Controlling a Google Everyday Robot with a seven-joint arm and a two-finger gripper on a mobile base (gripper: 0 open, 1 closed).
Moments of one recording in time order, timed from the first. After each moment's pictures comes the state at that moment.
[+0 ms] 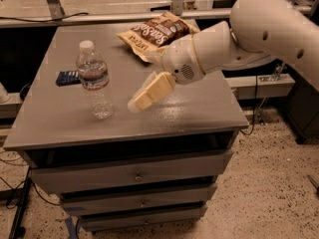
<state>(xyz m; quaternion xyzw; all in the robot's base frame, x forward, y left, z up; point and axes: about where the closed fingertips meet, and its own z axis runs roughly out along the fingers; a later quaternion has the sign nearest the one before) 0.525 0.042 0.926 -0.57 0.65 0.32 0.39</state>
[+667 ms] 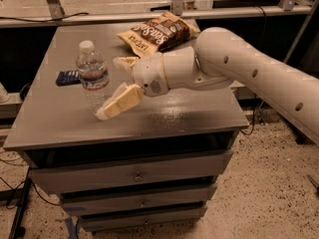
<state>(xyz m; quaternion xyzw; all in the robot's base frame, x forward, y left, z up) 0.528 0.121 0.907 -0.57 0.56 0.41 0.44</state>
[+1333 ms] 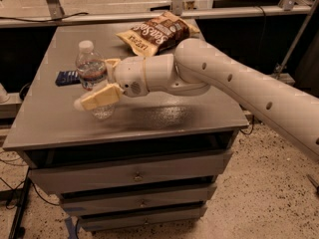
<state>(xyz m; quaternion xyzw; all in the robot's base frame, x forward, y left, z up) 0.546 0.167 0.903 -0.54 0.54 0.44 0.47</state>
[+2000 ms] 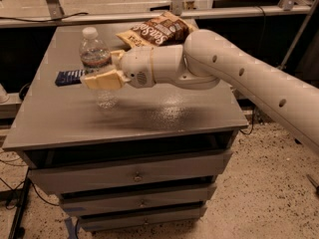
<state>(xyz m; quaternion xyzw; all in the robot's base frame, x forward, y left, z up) 0.558 0.149 0.928 -0.52 0.56 0.43 0.49</state>
